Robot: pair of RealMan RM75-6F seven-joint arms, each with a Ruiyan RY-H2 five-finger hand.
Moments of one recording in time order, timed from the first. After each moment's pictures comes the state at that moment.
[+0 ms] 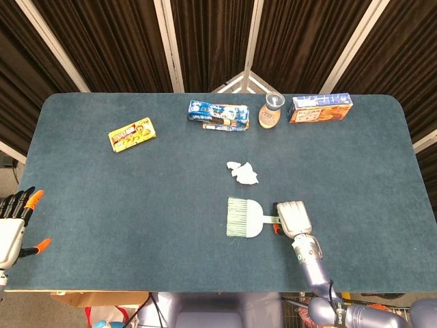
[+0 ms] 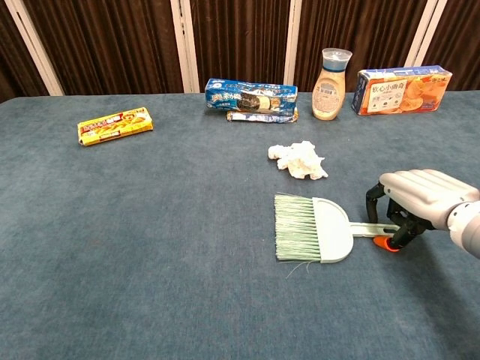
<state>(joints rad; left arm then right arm) -0.10 -1.10 -0.03 -1.65 1.47 1.44 0.08 0.50 -1.69 0.17 -1.44 -1.02 1.08 -0.63</state>
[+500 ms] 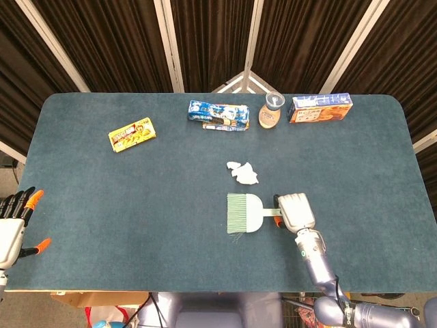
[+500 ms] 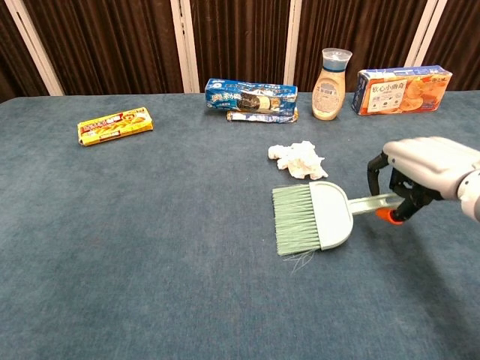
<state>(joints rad) -0.10 -1.10 -0.03 -1.65 1.47 1.44 0.08 0.53 -1.59 0.19 -1.57 -1.05 1.12 -0.67</state>
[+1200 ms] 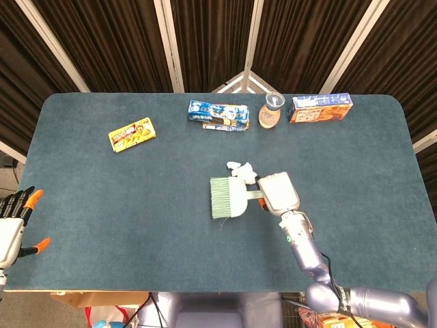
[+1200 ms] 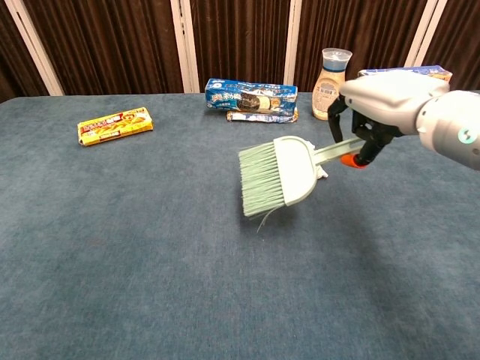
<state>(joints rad) -0.10 -1.09 -0.03 -1.65 1.46 1.43 0.07 0.70 -1.54 0.29 -1.71 -0.93 1.11 -0.89</state>
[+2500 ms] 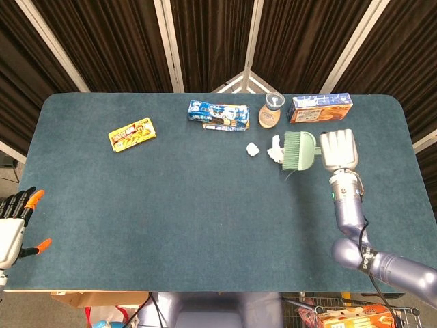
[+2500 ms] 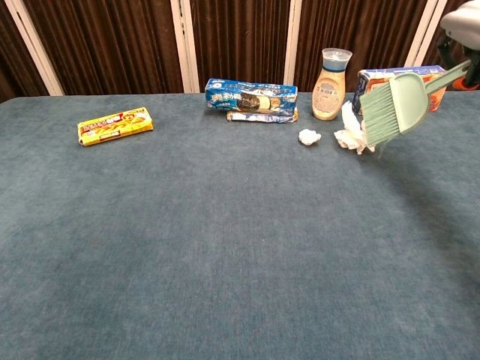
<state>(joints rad) -0.10 -1.09 -0.03 -1.67 1.47 1.43 0.07 0.80 -1.33 0.29 -1.47 -0.71 1.12 -1.05</state>
